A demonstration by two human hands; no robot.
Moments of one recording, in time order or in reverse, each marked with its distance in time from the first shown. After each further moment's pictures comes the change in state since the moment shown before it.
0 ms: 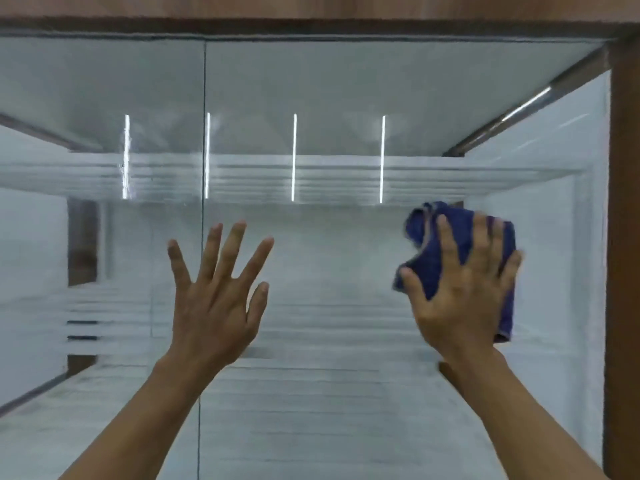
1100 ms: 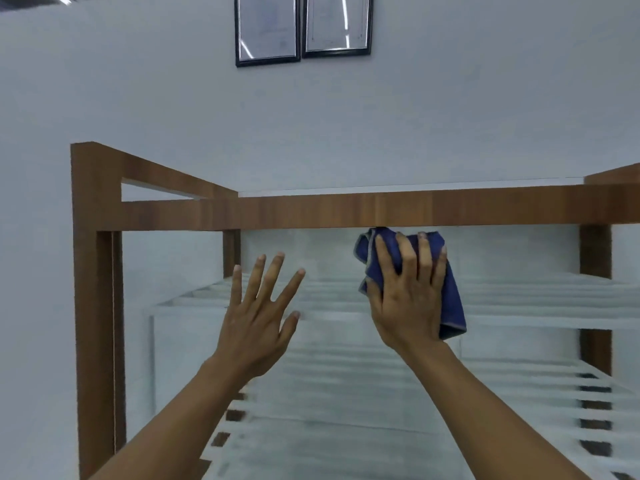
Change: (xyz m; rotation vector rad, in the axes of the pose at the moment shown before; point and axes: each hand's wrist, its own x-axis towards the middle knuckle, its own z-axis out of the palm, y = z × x) left_hand 0.109 -0.361 -0.062 -0.043 -0.271 0.079; right_hand 0.168 -0.409 0.014 0.090 -0.039 -0.195
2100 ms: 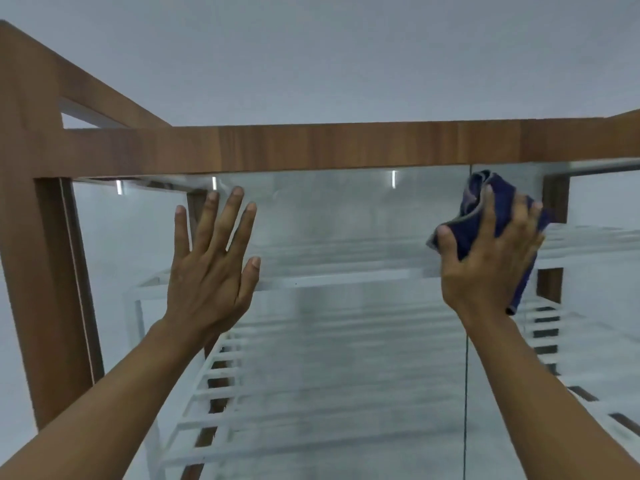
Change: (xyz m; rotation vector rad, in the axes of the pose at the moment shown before) left_hand 0.001 -0.132 0.053 -0.134 0.272 0.077; right_hand -0.020 -0.033 0.012 -0.069 0.096 0.452
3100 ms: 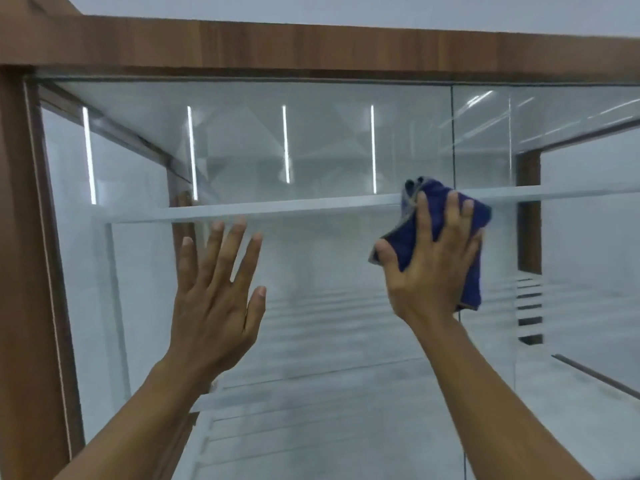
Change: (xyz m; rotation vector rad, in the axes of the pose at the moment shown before) left_hand -0.129 0.059 0.041 -0.063 0.070 0.026; right_hand -0.130 -0.001 0.013 0.028 -0.030 -0.070
